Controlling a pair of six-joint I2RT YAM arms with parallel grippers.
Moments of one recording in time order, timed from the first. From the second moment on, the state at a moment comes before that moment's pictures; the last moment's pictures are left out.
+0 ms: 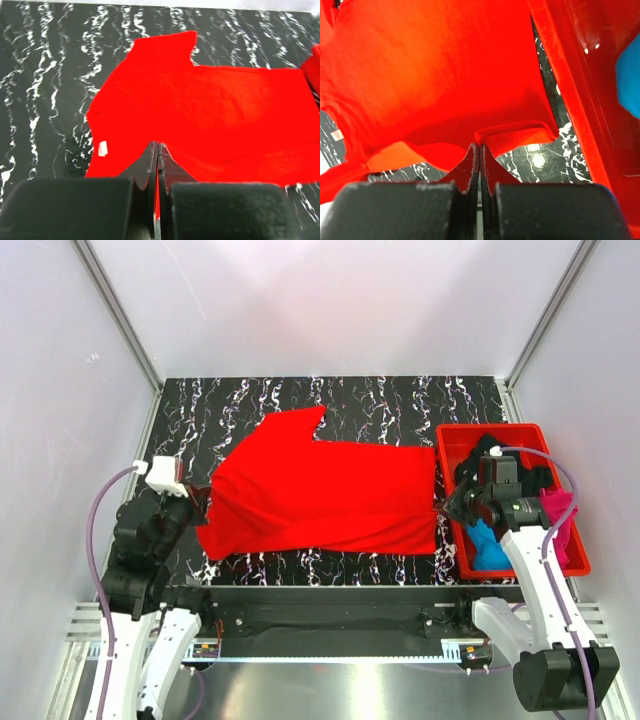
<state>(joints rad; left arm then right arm) -0.12 0.40 0.77 -0.60 0.13 -0.15 0.05 0.89 0.83 -0.82 -0.16 0.67</state>
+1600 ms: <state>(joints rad) -0.13 0.78 1.94 -0.50 -0.11 -0.10 0.05 1.00 2.03 -0.75 -0.27 0.59</state>
